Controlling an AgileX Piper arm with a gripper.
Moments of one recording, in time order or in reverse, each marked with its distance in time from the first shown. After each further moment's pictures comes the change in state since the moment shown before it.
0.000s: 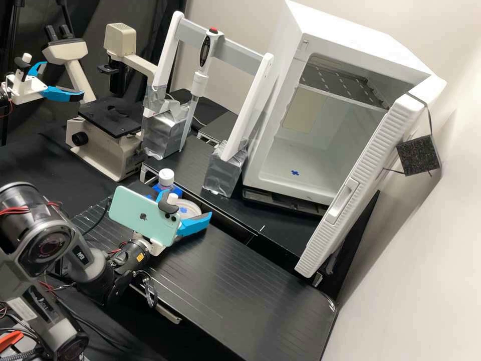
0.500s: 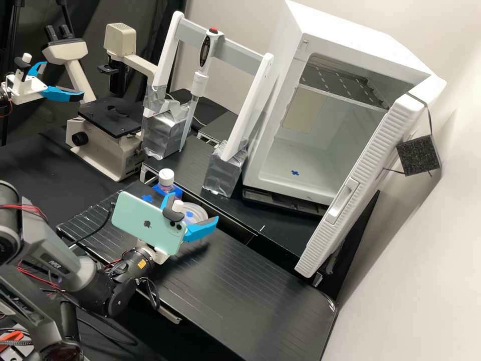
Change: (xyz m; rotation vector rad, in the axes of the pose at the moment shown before) arm -0.025 0.028 0.007 0.015 0.016 0.023
